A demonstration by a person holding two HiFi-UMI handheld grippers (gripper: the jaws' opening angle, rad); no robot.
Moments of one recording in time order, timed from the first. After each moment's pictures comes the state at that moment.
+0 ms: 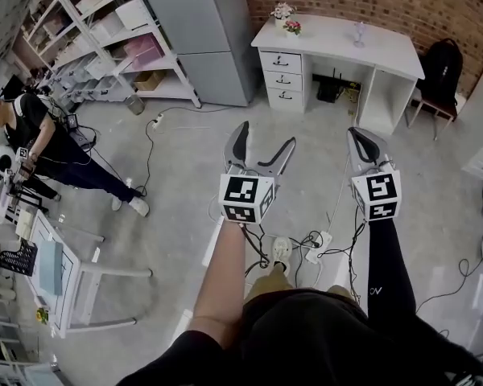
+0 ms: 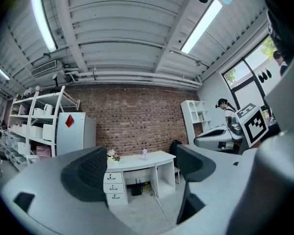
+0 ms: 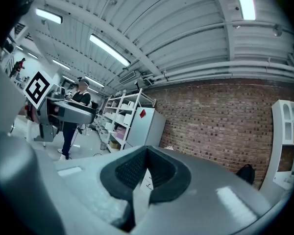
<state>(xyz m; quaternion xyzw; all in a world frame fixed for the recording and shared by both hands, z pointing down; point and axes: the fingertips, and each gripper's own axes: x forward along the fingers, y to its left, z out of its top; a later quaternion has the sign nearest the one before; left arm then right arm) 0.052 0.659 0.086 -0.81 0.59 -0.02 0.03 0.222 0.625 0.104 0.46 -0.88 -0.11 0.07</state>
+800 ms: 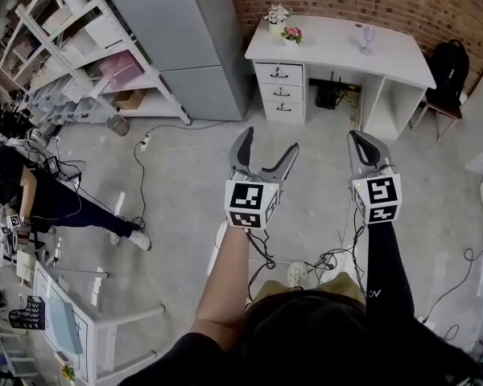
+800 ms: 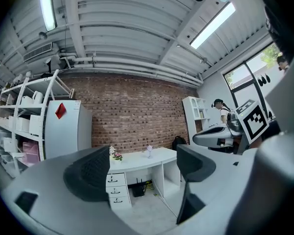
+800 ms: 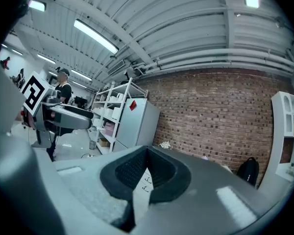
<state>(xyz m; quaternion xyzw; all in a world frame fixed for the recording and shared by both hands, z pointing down) -0.048 0.445 0.113 -0.83 0.55 -0.04 0.02 0.121 0.426 0.124 0.51 -0.85 -0.07 0.08</state>
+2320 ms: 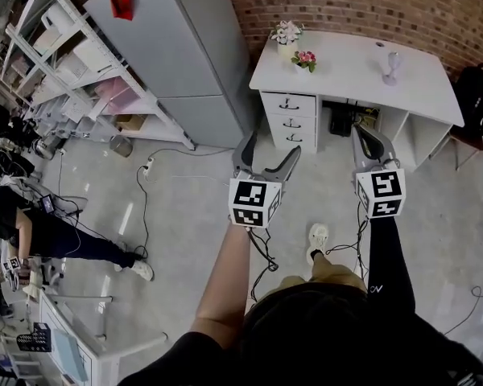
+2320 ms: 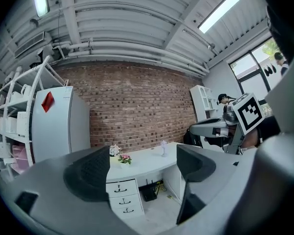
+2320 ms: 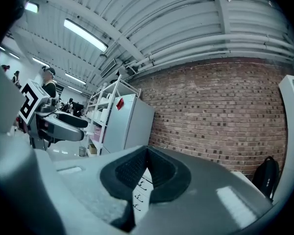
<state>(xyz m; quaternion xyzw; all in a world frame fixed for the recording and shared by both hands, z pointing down) -0.069 0.175 0.151 -0.83 0.55 -0.07 0.02 0.104 0.144 0.143 0.51 -0.86 -0.07 0.04</state>
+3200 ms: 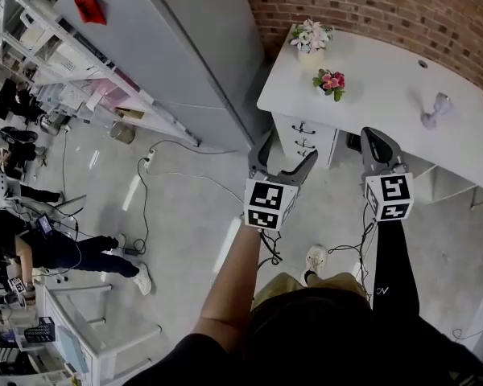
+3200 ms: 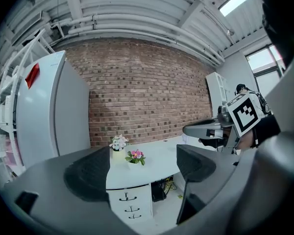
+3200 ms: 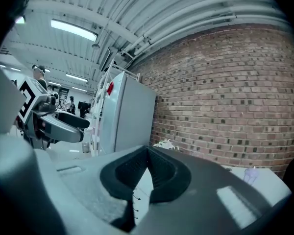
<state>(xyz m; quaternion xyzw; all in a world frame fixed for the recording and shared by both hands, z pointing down) -0.079 -0.099 0.209 -0.81 0.57 -0.11 -0.04 0.071 -0.151 0.206 0.45 -0.89 -0.02 0.07</state>
